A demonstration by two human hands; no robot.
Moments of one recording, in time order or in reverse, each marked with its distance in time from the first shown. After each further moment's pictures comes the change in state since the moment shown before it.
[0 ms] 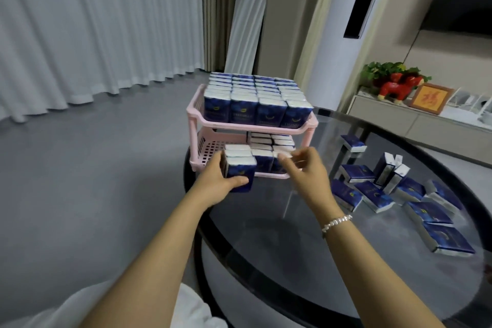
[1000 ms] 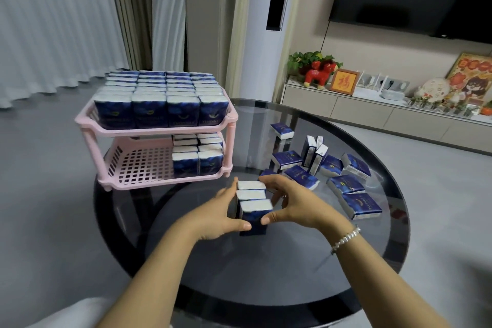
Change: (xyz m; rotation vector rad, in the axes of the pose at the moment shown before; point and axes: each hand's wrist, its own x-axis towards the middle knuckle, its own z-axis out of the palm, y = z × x) left_hand -0.006 0.022 0.114 0.382 -0.694 0.061; right_hand -0.026 0.056 -0.119 -0.325 -0.511 0.070
